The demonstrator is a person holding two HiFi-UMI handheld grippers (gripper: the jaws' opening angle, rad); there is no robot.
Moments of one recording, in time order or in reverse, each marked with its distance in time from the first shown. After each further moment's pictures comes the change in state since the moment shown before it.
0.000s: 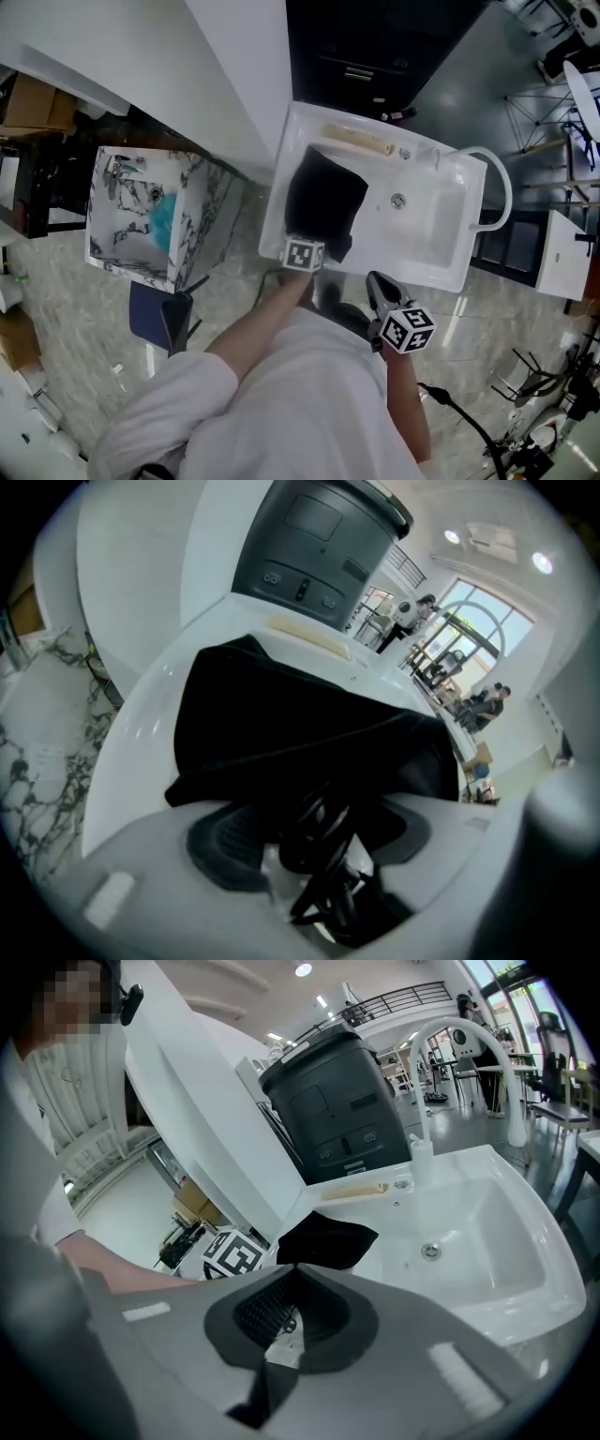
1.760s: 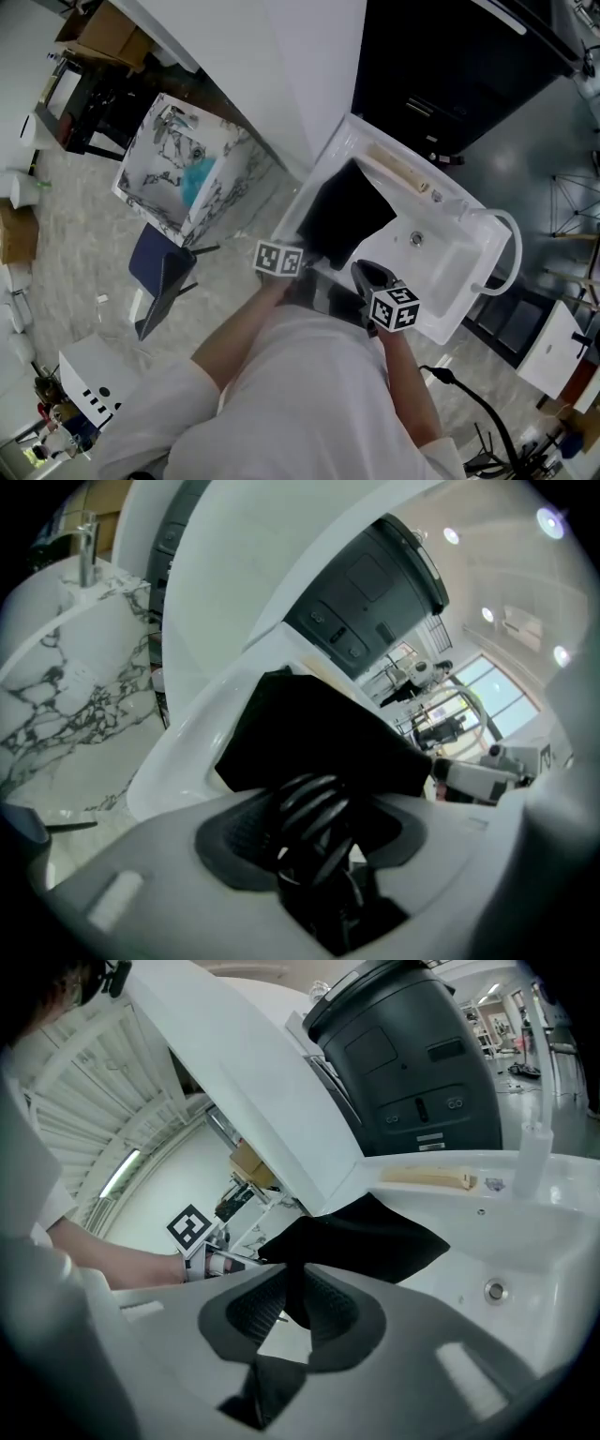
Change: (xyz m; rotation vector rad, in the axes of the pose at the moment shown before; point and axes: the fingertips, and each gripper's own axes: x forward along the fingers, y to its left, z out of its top) left arm -0.076 -0.008 0.005 -0.325 -0.163 -0.115; right arm 0.072 0.002 0.021 -0.225 0.259 0.360
